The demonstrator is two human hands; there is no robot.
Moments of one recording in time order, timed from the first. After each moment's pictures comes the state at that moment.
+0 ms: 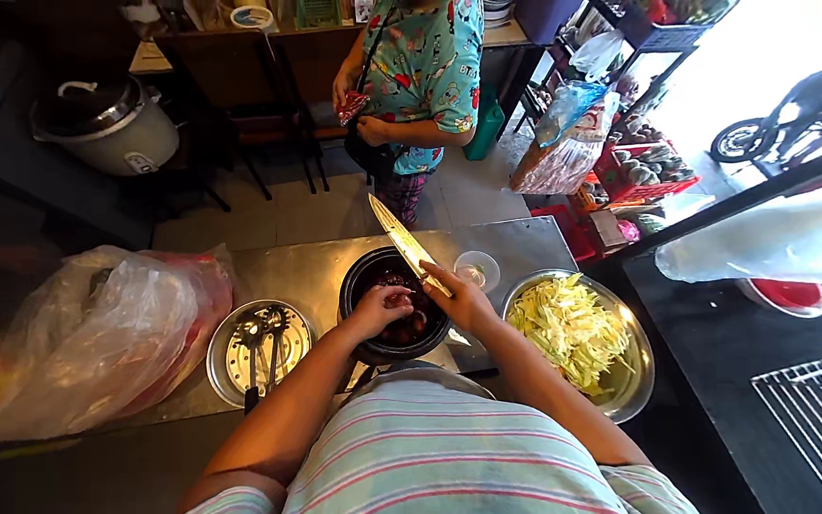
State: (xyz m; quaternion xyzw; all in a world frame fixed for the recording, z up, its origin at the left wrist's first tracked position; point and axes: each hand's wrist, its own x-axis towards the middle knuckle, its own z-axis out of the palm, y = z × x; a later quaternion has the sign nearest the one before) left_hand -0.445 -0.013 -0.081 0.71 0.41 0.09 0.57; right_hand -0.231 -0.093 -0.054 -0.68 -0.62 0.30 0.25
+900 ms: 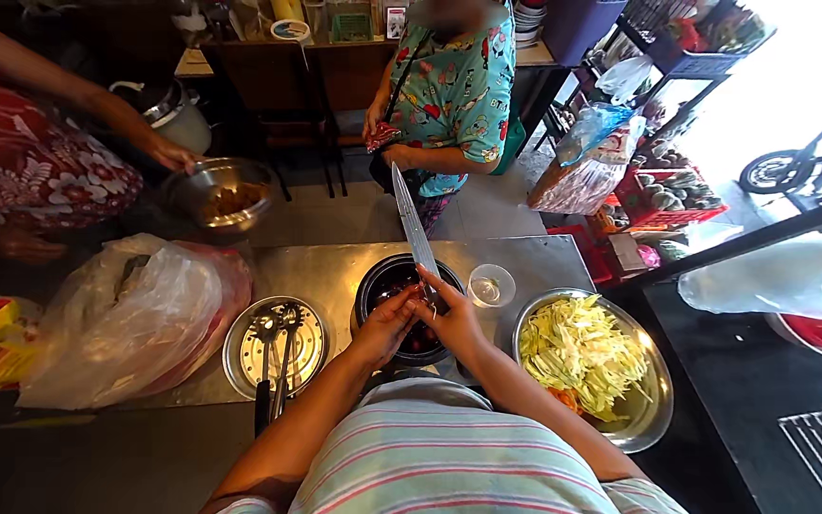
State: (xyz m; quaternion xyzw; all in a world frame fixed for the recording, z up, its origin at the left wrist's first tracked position) left_hand -0.461 -0.057 -0.060 0.43 0.23 0.36 0.80; right_hand -0.292 -0.096 -0.048 -0.60 -0.59 0.29 0.44
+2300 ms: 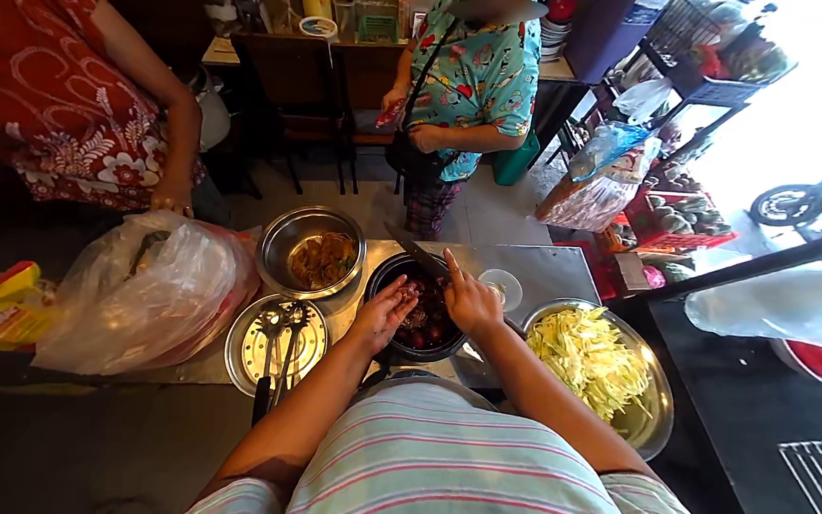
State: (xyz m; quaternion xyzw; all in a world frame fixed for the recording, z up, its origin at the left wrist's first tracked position) left_hand -0.468 -0.042 -0.079 0.23 0.33 0.40 0.82; right_hand -0.268 -0.067 -0.040 -0.75 -0.64 0.14 0.02
